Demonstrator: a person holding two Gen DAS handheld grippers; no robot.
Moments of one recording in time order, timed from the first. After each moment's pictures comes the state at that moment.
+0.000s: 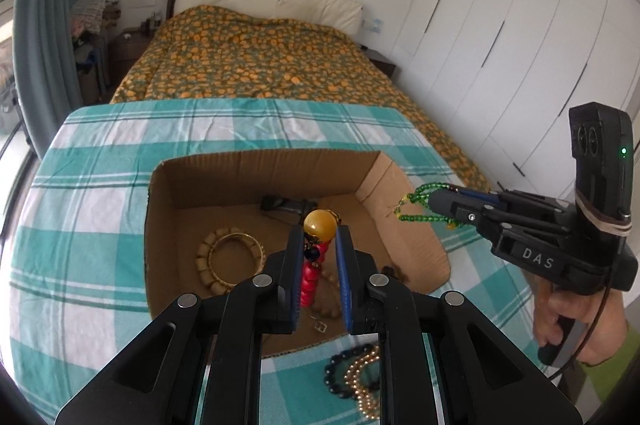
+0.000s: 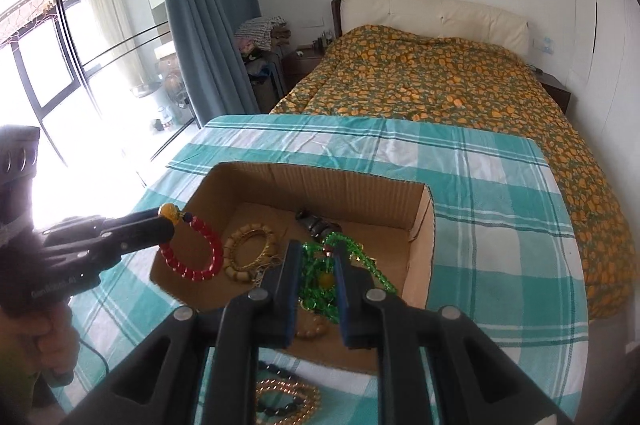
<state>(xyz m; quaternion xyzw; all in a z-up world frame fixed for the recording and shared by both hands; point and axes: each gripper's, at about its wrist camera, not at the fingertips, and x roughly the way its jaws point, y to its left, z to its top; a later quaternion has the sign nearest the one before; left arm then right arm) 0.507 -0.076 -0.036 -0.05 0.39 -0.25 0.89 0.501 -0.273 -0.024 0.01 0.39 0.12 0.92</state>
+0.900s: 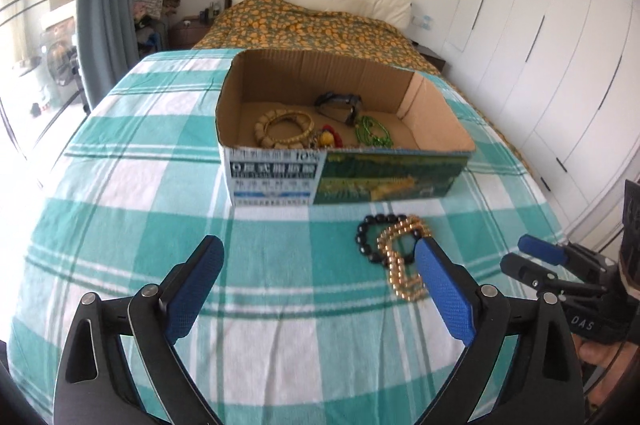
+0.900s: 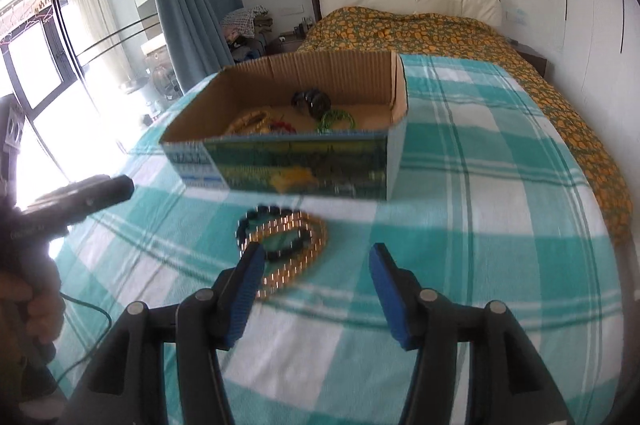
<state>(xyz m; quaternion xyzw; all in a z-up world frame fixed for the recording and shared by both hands) 0.347 -0.042 -0.096 -0.04 0.39 -0.14 0.91 0.304 -0.285 -0.112 0.04 0.41 0.08 0.91</state>
